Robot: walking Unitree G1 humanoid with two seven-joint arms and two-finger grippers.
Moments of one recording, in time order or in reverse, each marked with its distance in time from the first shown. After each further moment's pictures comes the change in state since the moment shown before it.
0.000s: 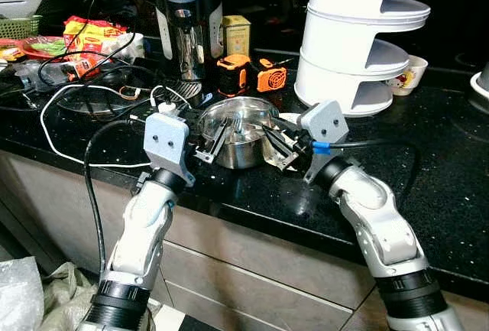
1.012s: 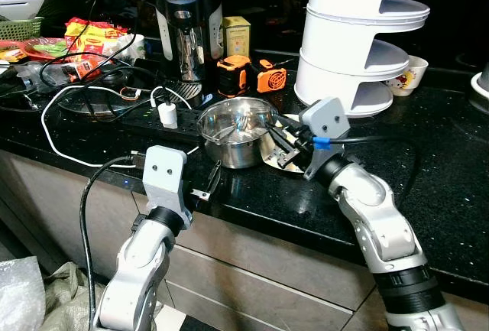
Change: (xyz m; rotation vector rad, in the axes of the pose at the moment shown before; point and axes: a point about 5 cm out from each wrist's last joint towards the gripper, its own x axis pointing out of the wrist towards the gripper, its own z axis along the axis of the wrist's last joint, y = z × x) left arm -0.049 -0.016 -0.007 -0.023 0.295 0.031; right arm 0.003 -0.003 -0.002 0.000 0.006 -0.028
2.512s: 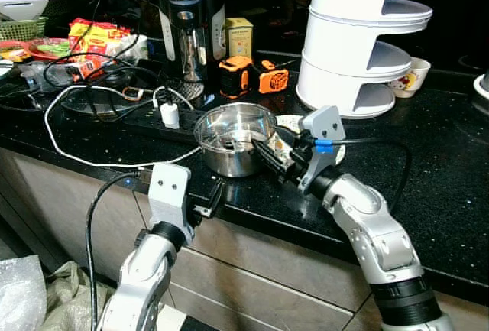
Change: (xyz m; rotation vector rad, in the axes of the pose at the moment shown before) left arm -0.011 -0.007 -0.026 -0.100 0.103 0.030; right arm -0.002 0.016 -0.010 0.219 0.024 0.029
